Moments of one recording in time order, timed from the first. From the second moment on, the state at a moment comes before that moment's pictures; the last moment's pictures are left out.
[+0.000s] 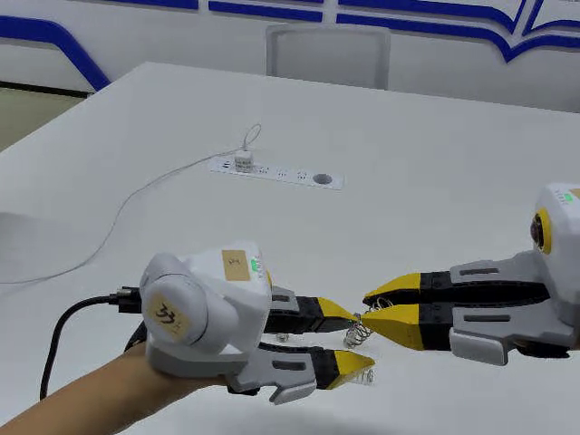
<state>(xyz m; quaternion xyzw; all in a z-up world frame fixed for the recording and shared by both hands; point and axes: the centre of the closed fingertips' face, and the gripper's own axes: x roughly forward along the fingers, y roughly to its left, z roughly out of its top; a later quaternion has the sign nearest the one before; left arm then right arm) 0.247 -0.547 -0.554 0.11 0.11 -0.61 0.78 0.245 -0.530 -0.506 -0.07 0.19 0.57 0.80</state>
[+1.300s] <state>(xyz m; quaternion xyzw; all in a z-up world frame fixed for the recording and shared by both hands) 0.285 -0.470 -0.569 0.06 0.14 -0.48 0.86 0.333 -0.659 -0.554 -0.06 0.25 0.31 0.91</state>
